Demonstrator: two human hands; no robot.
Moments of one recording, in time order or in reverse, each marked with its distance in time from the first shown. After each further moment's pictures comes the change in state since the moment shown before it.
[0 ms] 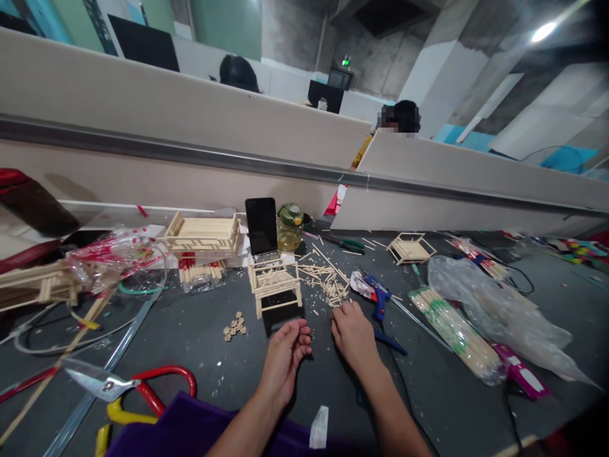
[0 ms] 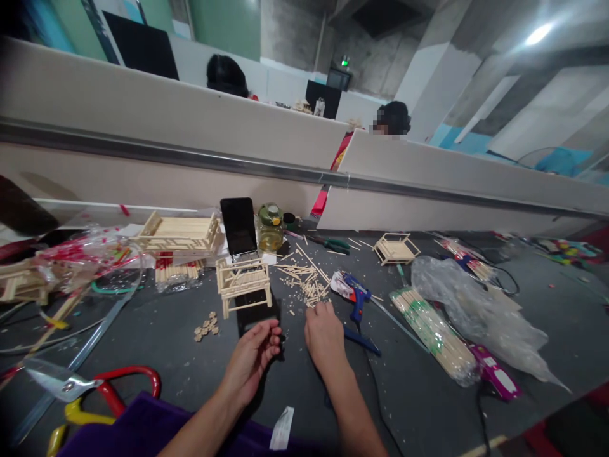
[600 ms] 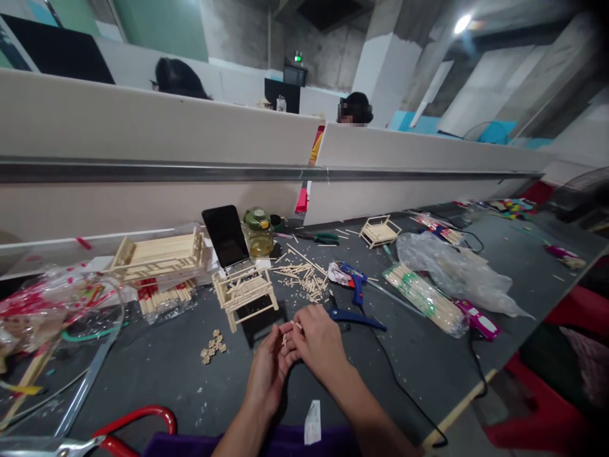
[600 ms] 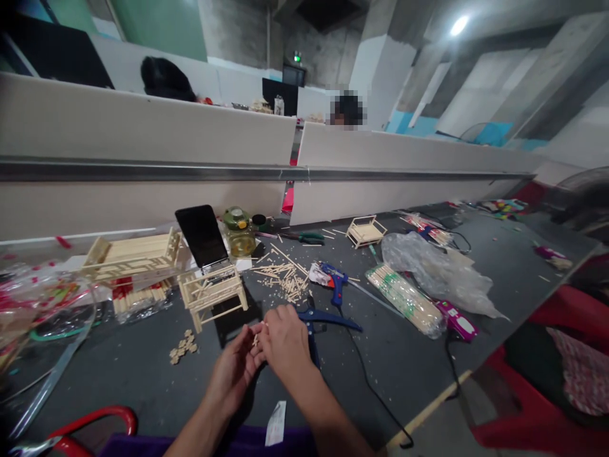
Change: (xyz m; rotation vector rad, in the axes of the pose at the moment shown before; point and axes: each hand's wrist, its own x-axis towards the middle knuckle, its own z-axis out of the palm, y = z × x) left_hand -0.001 0.005 0.007 -0.011 -0.084 -0.159; right_hand -0.007 -0.046 -0.017 0.305 0.078 0.117
